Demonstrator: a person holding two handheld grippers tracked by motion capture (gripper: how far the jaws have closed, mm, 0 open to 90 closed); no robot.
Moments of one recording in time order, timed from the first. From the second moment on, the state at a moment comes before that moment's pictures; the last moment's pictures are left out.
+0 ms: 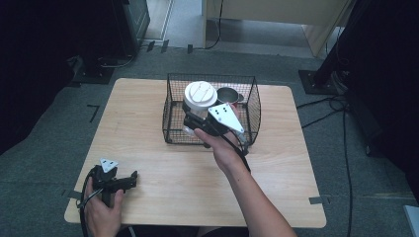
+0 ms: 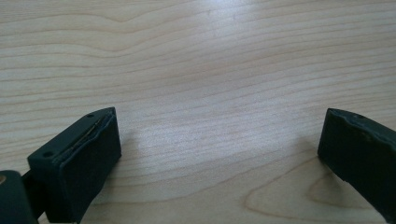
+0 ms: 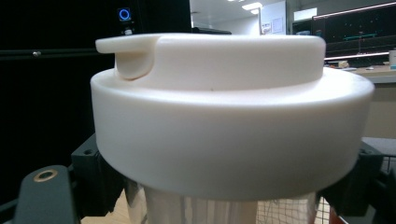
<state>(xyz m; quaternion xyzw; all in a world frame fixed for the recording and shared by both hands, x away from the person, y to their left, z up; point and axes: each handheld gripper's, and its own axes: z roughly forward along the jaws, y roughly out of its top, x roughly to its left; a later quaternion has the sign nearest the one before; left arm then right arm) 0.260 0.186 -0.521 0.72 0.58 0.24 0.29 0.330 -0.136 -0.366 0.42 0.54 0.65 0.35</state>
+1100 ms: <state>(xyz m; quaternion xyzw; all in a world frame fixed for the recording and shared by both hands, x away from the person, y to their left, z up) 0.260 0.186 -0.521 0.72 0.58 0.24 0.29 0.422 -0.110 -0.400 0.45 0.56 0.59 0.37</state>
